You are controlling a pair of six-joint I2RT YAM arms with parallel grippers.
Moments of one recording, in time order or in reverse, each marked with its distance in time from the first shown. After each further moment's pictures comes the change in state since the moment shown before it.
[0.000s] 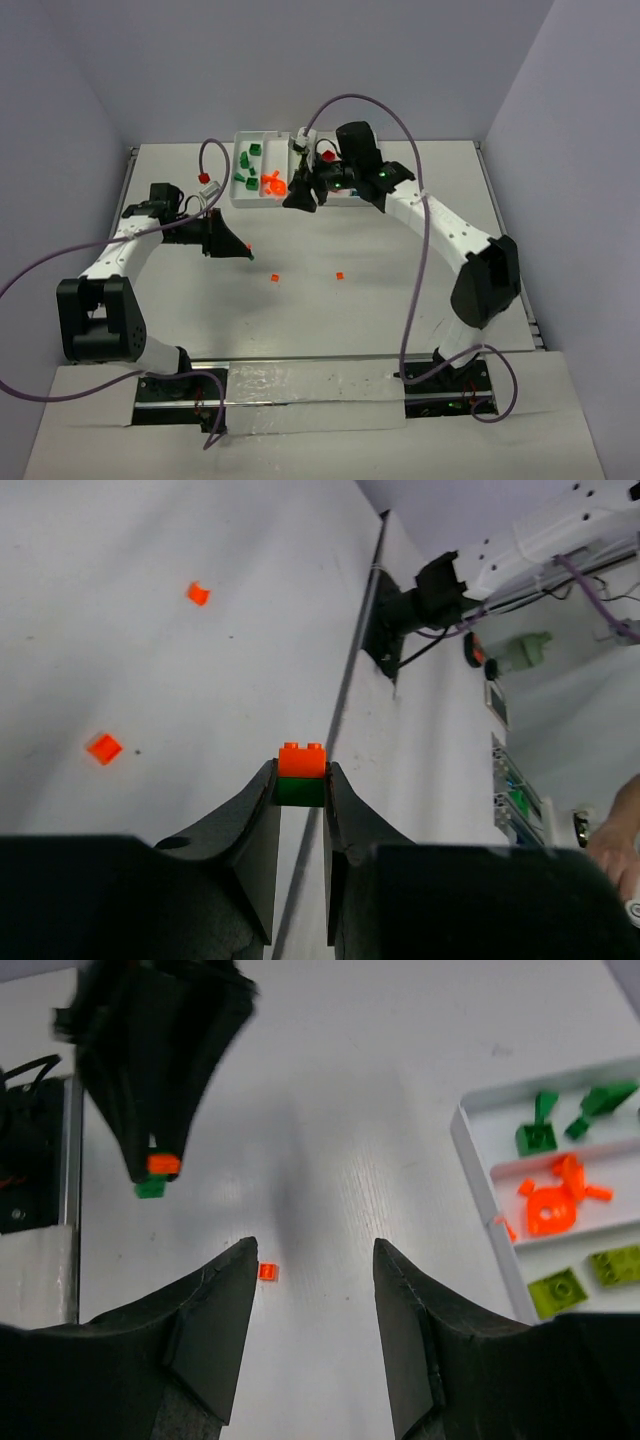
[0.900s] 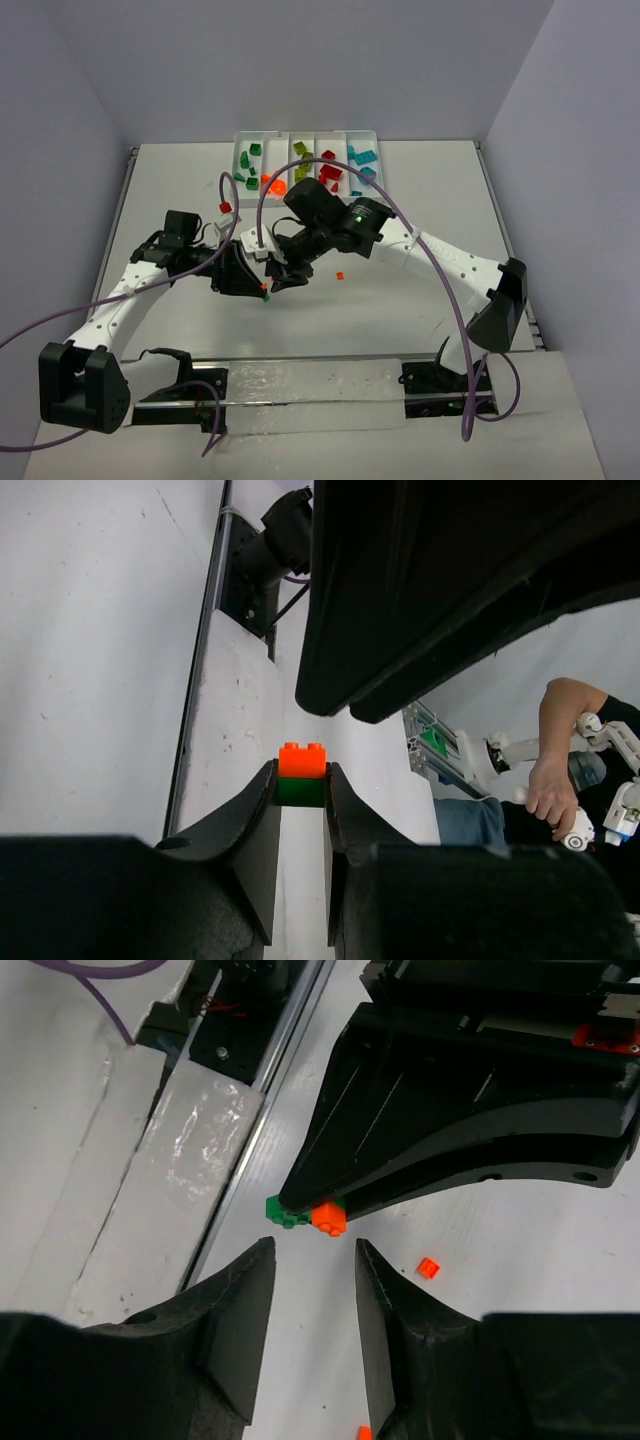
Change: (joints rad) left arm -0.208 -0.346 -0.272 0.199 0.158 -0.311; right arm 0.404 -0.155 0.017 -0.501 0.025 -0.485
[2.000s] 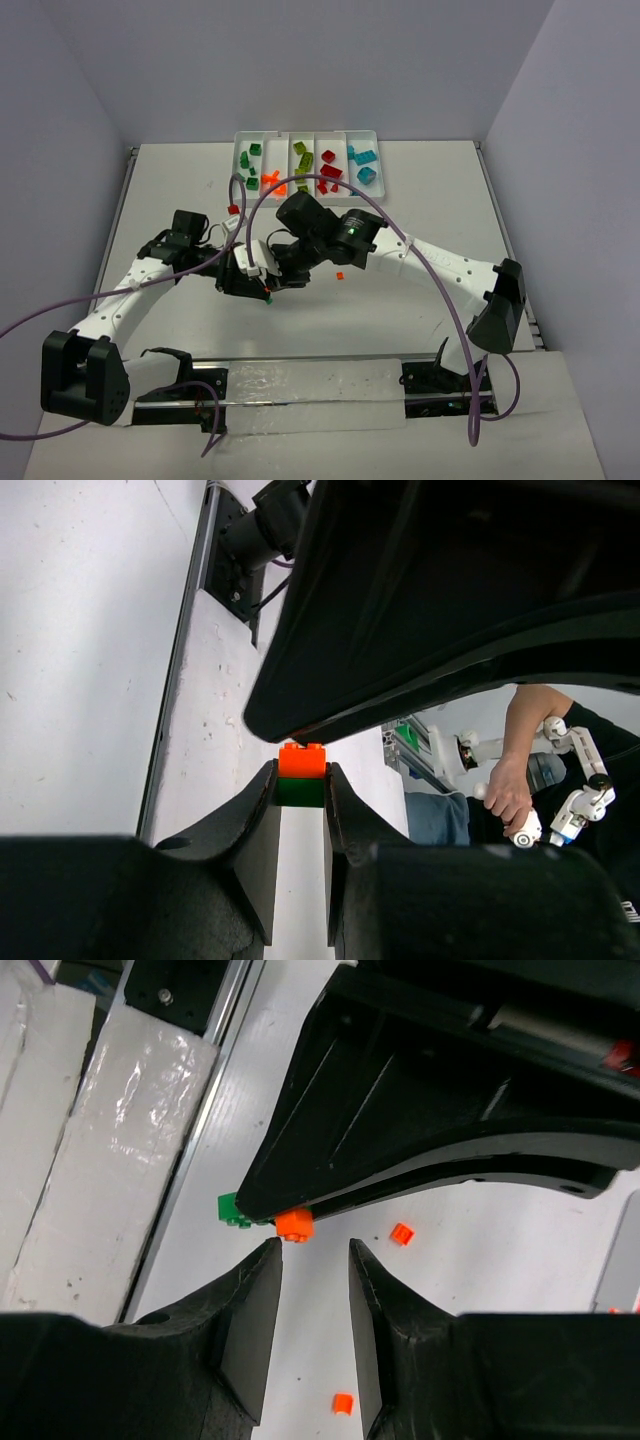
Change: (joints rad) left arm -0.042 0.046 -0.001 0.010 -0.014 -0.068; right arm 0.072 -0.004 -0.067 0.043 0.197 -0.037
